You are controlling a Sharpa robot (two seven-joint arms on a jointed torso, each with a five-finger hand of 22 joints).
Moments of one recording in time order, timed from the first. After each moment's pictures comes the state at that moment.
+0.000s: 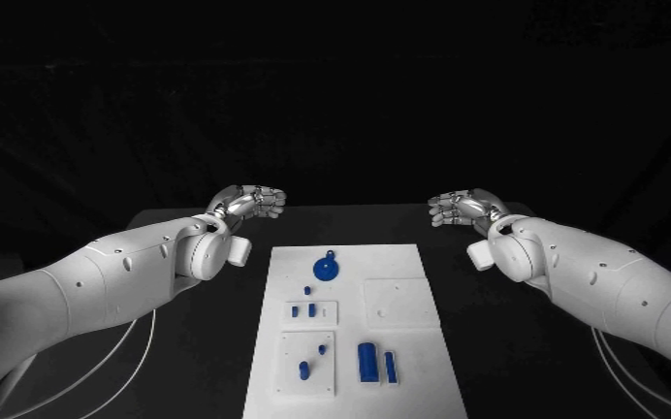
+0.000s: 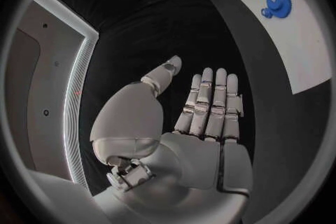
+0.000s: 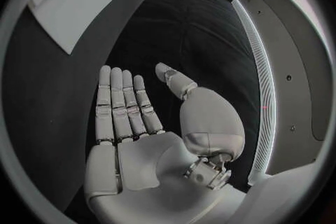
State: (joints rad) left arm 1.21 -0.68 -0.14 1.00 -0.03 -0.20 0.33; left_hand 1.06 -0.11 0.51 -0.23 0.07 0.79 0.14 0.22 0.53 1.07 0.11 0.07 0.08 0.79 0.14 0.34 0.44 0.02 0.48 0.04 0.74 0.82; right arm 1.14 -0.52 0.01 0.76 -0.34 -0.12 0.20; right_hand 0.92 -0.06 0.60 -0.29 0.23 0.82 0.16 0.19 0.61 0.85 0.15 0.33 0.52 0.81 0.13 0.41 0.74 0.18 0.81 0.15 0.19 0.83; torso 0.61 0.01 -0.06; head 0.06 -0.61
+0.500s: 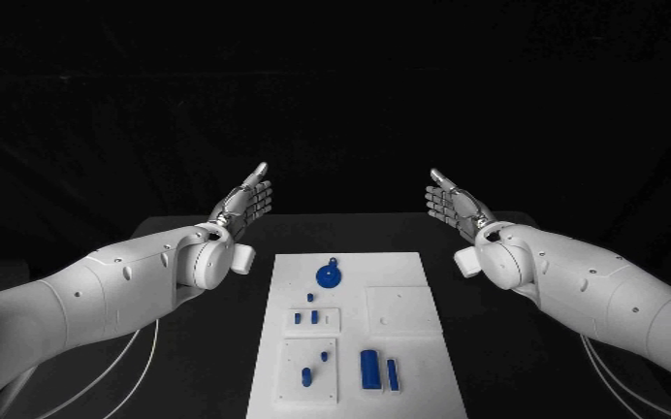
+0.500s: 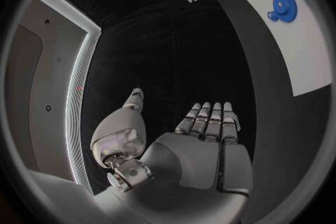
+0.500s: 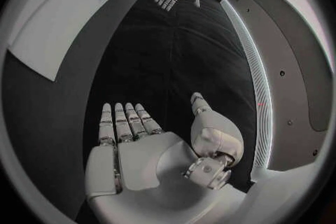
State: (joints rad) left arm 1.18 -0.68 -0.12 1.06 -0.01 -0.23 0.34; left_hand 0.29 -0.03 0.11 -0.05 0.01 0.17 0.03 0.05 0.12 0.22 0.02 0.02 0.02 0.16 0.03 0.07 0.09 0.01 0.10 0.01 0.16 0.19; right arm 1.12 -0.53 0.01 0.84 -0.31 -0.13 0.22; right_hand 0.21 -0.01 0.12 -0.07 0.06 0.17 0.03 0.04 0.13 0.19 0.03 0.04 0.07 0.17 0.03 0.06 0.14 0.05 0.17 0.04 0.03 0.18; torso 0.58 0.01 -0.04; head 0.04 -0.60
